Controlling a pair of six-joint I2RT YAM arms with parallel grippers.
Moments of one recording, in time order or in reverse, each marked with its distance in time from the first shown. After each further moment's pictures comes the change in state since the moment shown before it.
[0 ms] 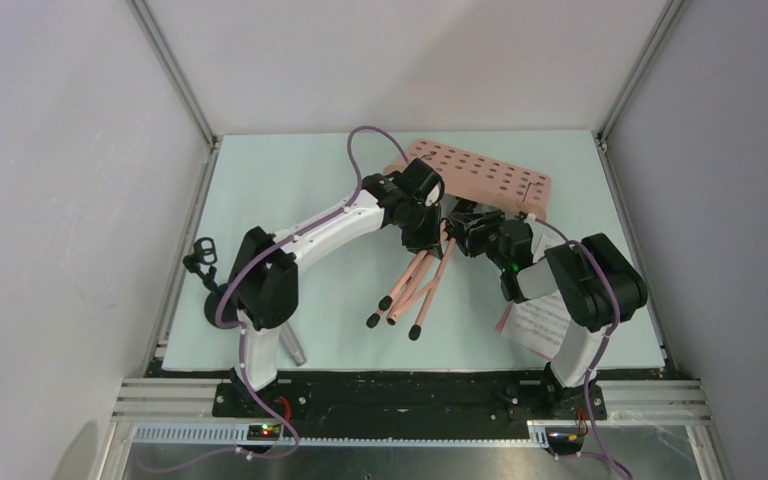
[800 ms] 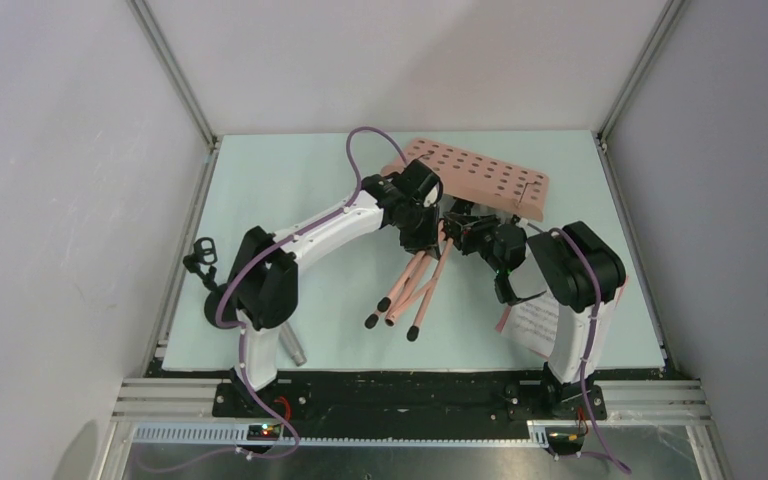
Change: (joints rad) left arm 0.005 -0.001 -0.015 0.006 -0.013 0.006; right arm 0.023 0.169 0.026 0.245 -0.005 0.144
